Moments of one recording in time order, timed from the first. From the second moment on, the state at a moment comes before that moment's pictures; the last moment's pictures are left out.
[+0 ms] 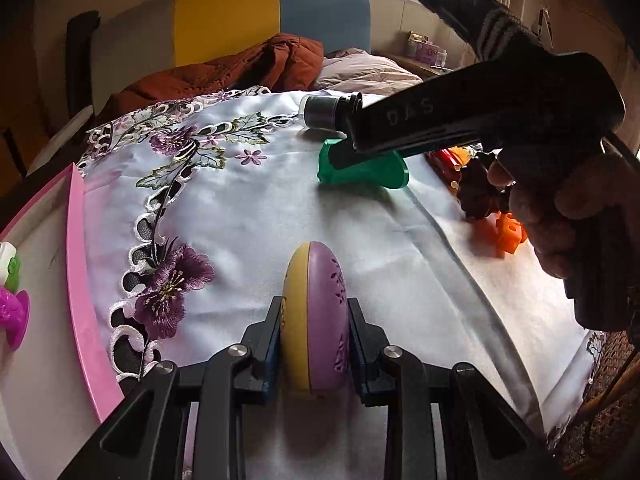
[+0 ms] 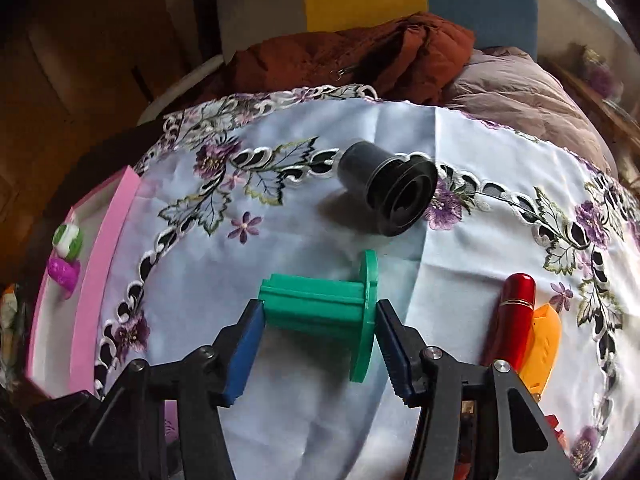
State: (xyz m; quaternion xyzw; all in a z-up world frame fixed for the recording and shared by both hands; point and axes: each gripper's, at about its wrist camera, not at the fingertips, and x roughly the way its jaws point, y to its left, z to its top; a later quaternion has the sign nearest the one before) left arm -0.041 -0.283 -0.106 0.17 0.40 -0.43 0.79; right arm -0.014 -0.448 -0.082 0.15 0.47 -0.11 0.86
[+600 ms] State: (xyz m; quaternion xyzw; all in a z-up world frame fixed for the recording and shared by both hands) left arm -0.043 -0.278 -0.106 0.17 0.40 -0.43 0.79; right arm -0.009 -0.450 -0.096 0.19 0.49 -0.09 0.85
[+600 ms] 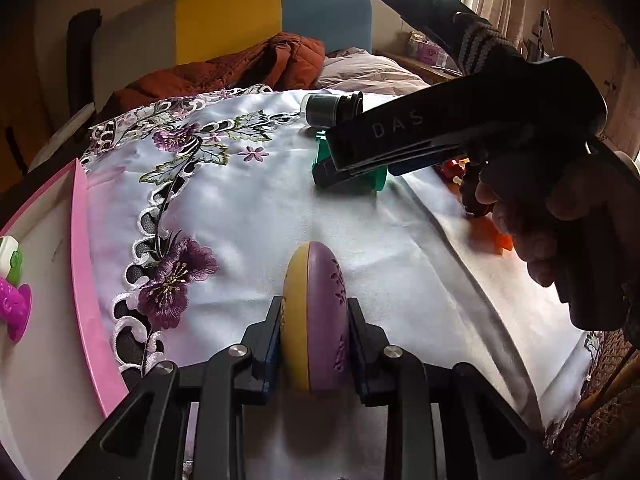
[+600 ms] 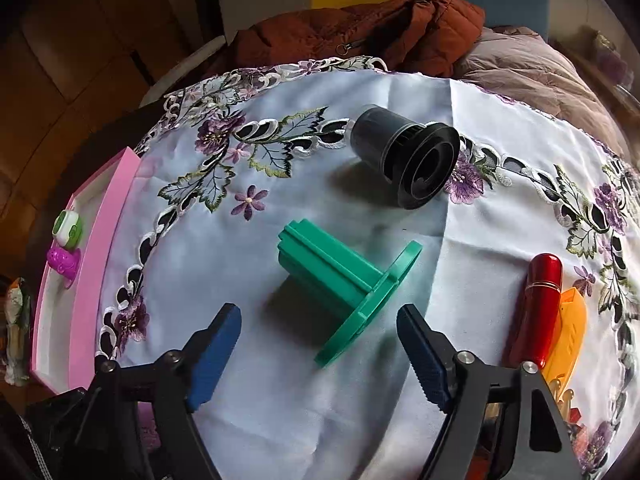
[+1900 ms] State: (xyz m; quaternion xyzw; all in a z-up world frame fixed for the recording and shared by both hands) left arm -0.047 -0.247 -0.054 0.14 0.39 -0.39 0.82; right arm 0.004 -0.452 -0.106 0.15 0.48 -0.16 0.85
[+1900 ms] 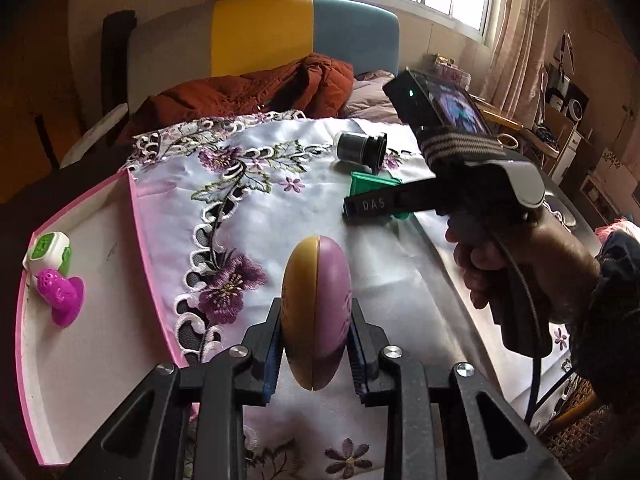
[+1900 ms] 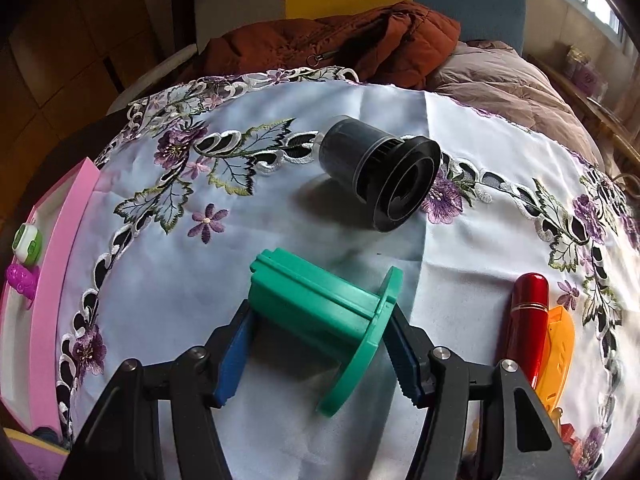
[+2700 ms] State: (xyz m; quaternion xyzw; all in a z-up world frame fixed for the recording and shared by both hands) left arm 0.005 -0.139 -0.031 0.08 0.39 -0.26 0.88; right arm 0.004 -0.448 -0.107 0.13 0.48 -0.16 0.85
